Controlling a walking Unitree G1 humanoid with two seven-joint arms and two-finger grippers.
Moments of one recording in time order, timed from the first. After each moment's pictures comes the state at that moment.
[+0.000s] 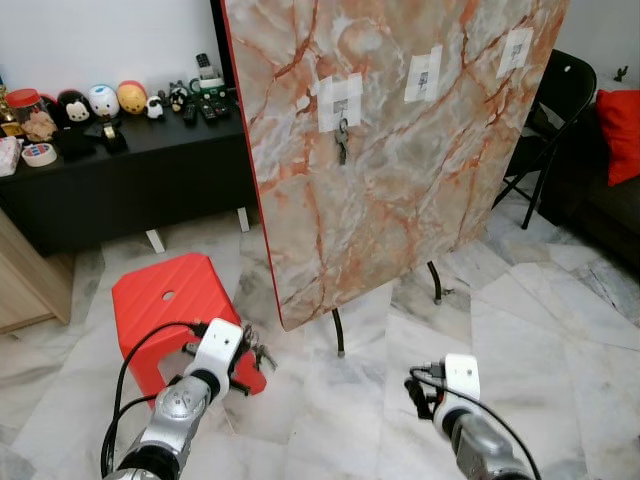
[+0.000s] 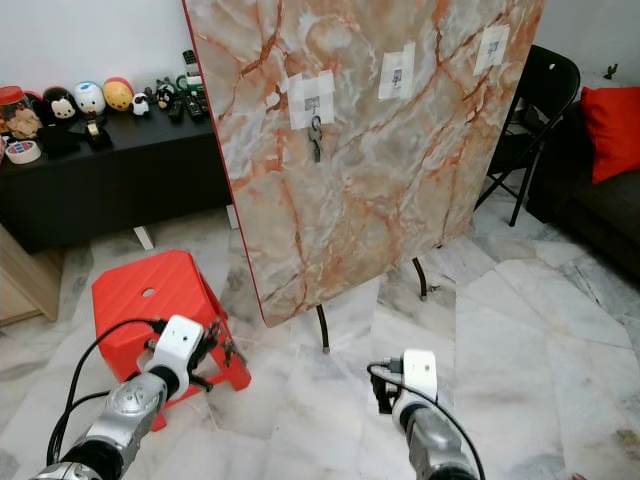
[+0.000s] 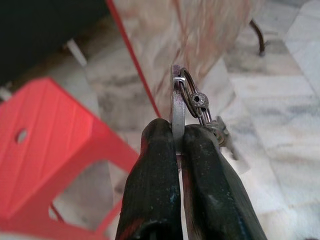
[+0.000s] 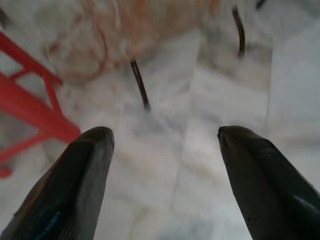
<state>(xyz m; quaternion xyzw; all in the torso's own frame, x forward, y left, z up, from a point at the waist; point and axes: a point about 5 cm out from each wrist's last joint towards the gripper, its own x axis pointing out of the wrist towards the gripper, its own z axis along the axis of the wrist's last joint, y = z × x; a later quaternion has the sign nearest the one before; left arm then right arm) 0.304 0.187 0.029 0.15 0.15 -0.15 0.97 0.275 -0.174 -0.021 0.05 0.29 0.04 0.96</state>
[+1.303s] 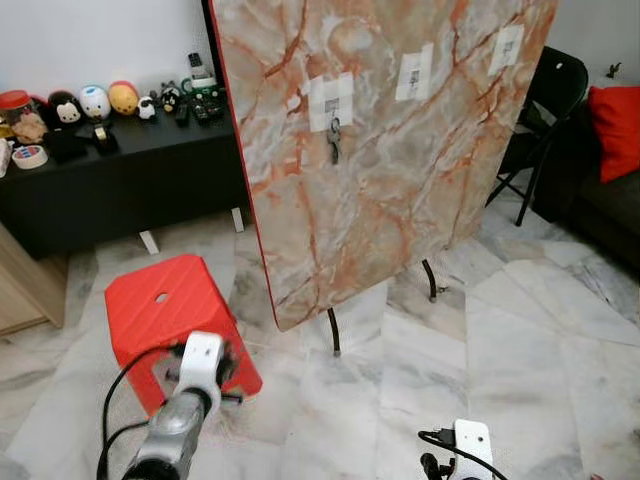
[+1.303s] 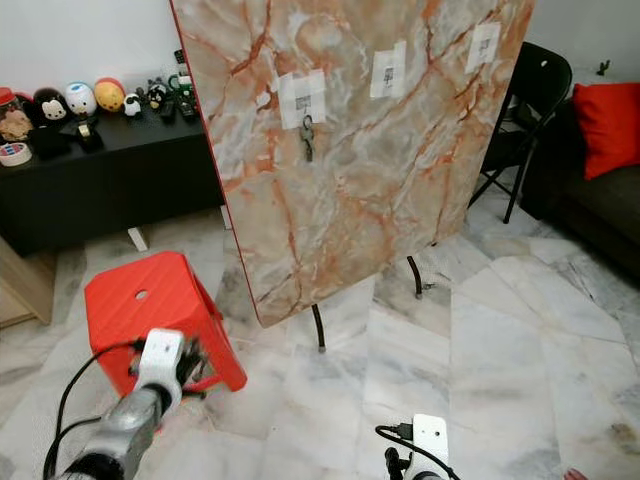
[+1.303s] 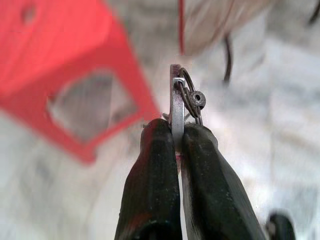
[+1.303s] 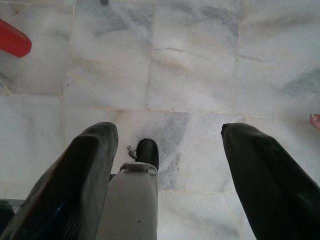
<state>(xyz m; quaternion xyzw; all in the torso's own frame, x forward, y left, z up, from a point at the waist) 0.257 0.213 -0.027 0.05 0.29 -0.01 0.95 0.181 -0.180 -0.086 0.05 0.46 -0.05 0.88</state>
